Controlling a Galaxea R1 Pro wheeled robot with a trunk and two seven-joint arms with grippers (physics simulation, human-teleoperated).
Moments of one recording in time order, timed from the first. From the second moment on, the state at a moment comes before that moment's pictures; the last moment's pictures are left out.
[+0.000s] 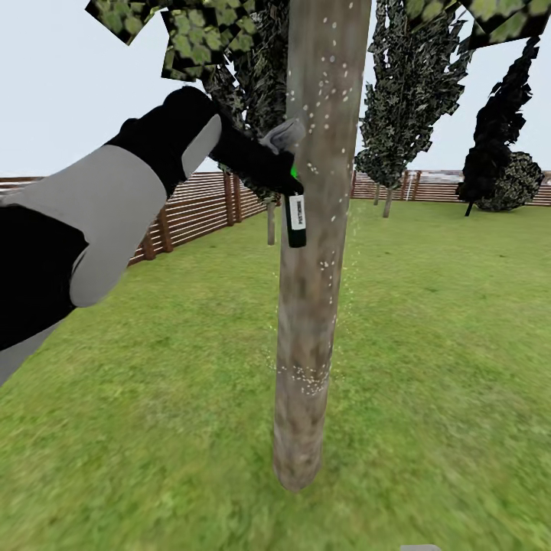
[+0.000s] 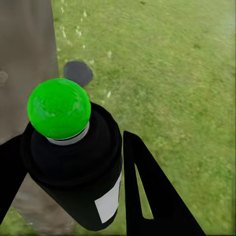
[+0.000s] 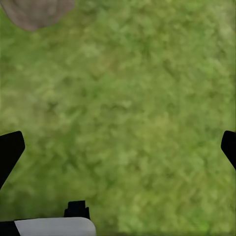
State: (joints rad) left arm -1.95 -0.17 -0.41 -0.28 0.23 0.99 -0.90; right arm -0.41 -0.04 0.43 0.01 -0.36 -0.22 -0.14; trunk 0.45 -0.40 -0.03
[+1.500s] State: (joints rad) left arm -1.76 -0.17 -0.31 -0.36 0.21 0.97 -0.47; right arm -0.41 -0.04 0.43 0.01 -0.36 -0.22 -0.14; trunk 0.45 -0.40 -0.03
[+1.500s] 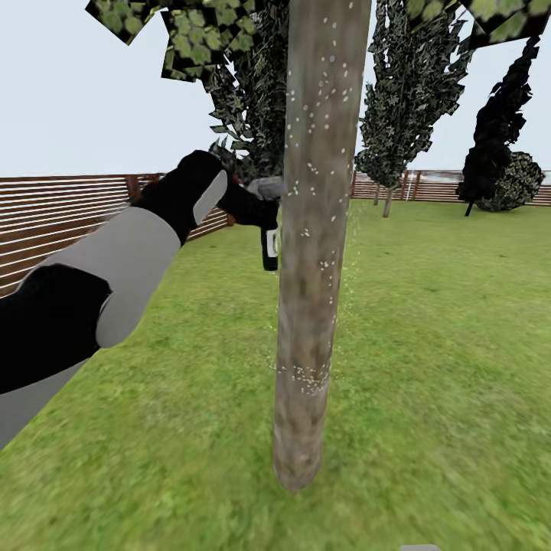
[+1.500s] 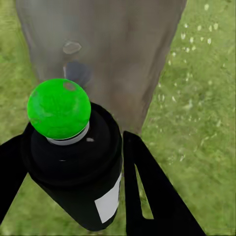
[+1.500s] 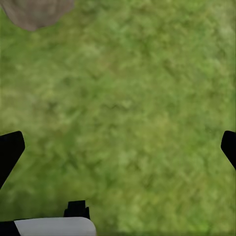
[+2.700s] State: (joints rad) left arm -1.65 -0.17 -0.31 -0.08 0.23 0.62 -0.51; right arm -0.41 -0.04 0.43 0.01 -0.36 -0.22 -0.14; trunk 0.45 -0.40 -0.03
